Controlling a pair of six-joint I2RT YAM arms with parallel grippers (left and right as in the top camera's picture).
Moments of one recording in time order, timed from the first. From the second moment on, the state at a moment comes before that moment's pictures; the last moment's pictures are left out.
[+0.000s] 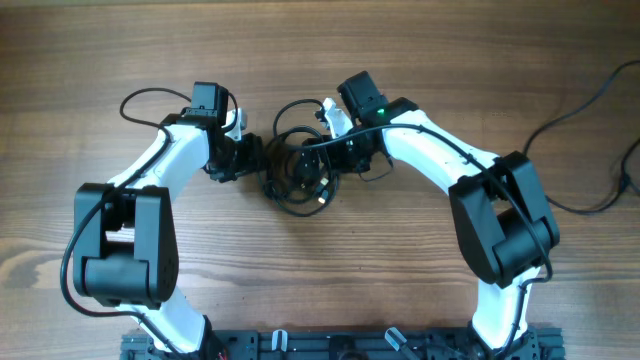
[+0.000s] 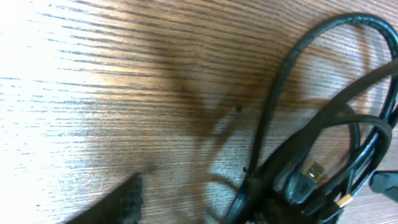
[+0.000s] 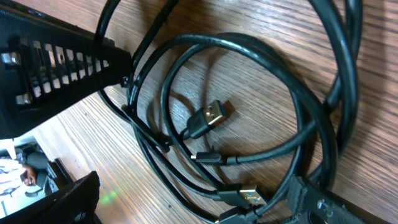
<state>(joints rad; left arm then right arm) -0.10 1.86 1.12 -0.64 0.30 -0.31 0.51 2.04 1.39 -0.61 -0.62 0.29</state>
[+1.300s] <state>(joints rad) -0.04 1.86 1.12 -0.67 0.75 -0.34 0.67 1.98 1.39 -0.63 -0.63 0.28</state>
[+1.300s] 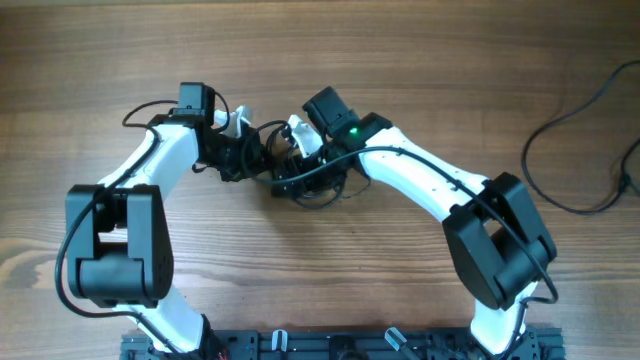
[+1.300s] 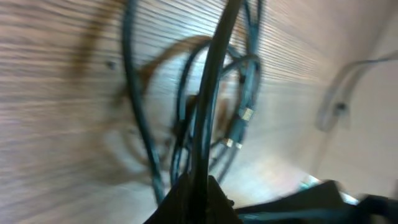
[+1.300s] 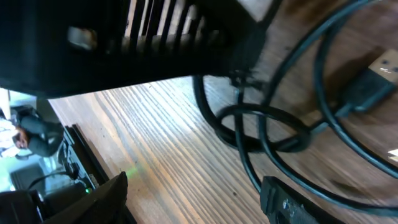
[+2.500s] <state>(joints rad) 0.02 1.85 1.12 -0.62 0.98 -0.35 0.56 1.98 1.39 -0.49 -0.81 0.34</state>
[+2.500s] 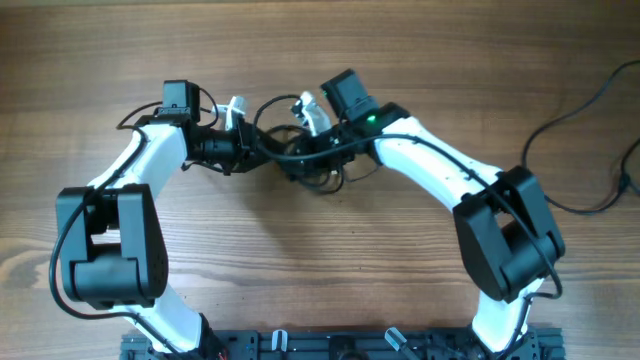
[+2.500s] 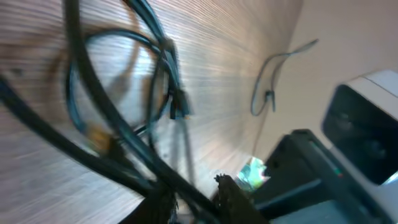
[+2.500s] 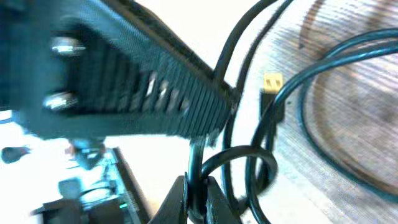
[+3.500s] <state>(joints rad) 0.03 1.85 1.12 -0.65 0.55 -0.46 0.45 1.98 1.39 -0.45 -0.74 0.62</state>
